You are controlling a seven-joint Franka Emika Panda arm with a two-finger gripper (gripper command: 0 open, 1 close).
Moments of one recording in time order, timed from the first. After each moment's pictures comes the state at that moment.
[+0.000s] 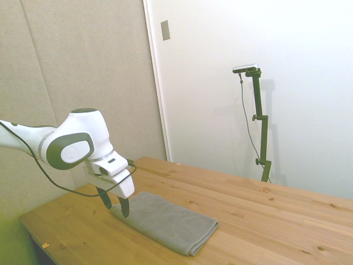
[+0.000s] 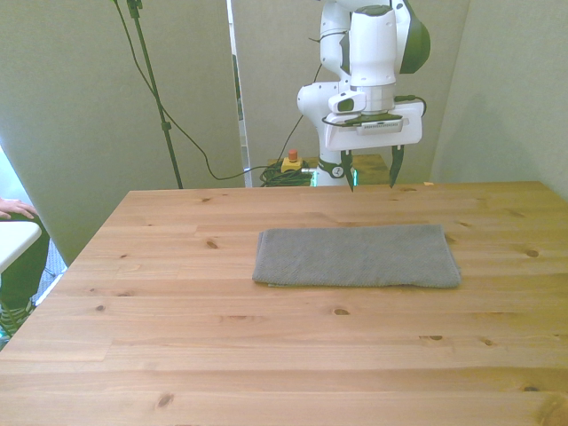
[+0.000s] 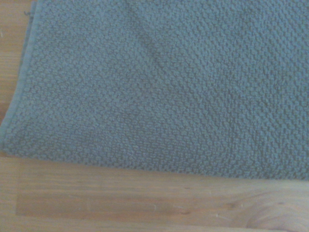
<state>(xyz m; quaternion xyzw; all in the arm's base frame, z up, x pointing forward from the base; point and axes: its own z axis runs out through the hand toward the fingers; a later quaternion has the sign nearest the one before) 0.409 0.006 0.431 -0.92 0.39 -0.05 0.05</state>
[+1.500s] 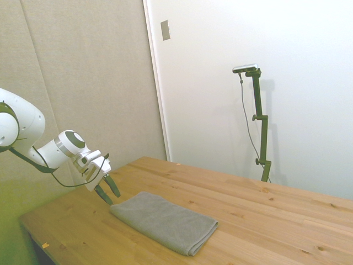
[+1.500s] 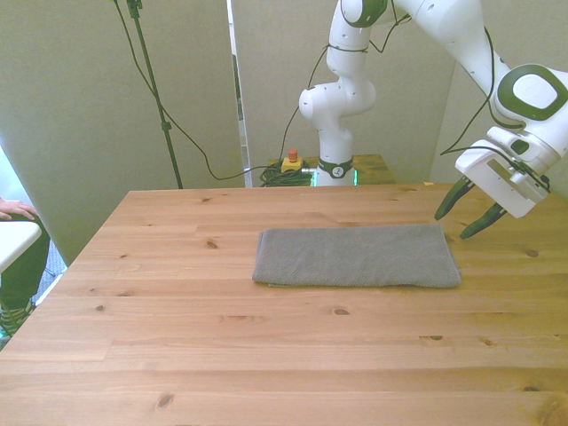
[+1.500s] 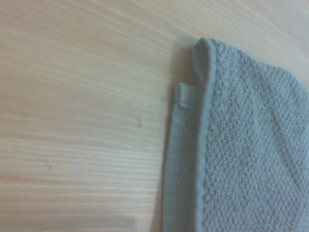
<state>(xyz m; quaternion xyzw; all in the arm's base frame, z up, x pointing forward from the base) 0.508 0.276 0.346 -0.87 0.35 -0.17 -0.29</state>
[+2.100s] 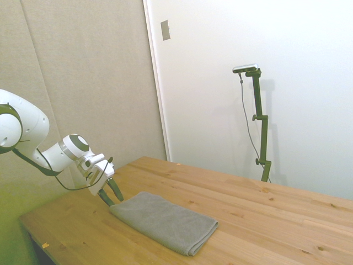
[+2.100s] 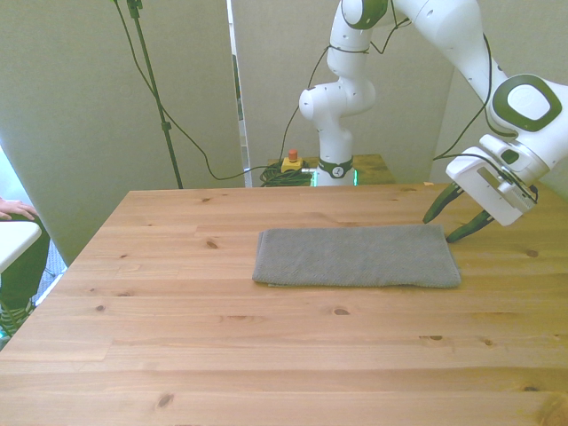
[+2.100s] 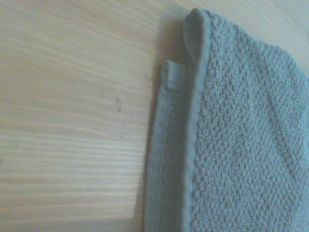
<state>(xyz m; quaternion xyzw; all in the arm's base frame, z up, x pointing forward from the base) 0.513 0.254 0.330 -0.86 0.36 -0.16 -0.32</state>
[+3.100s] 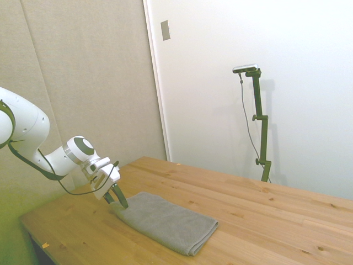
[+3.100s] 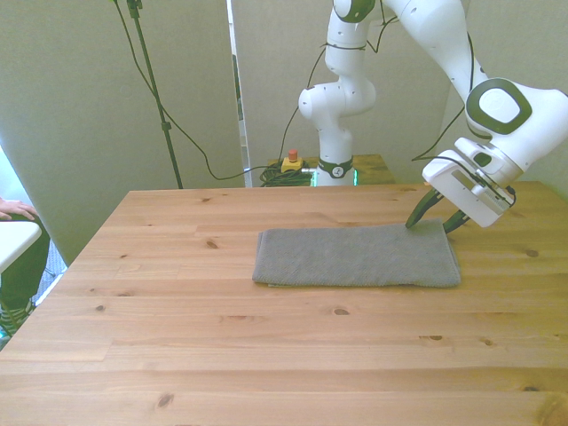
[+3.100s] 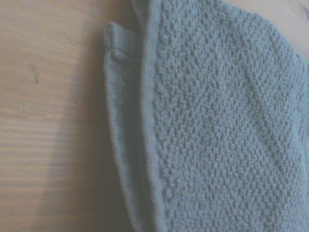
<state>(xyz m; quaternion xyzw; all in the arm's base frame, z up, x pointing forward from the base) 0.507 0.215 0.323 -0.87 0.36 -0.16 -0.31</state>
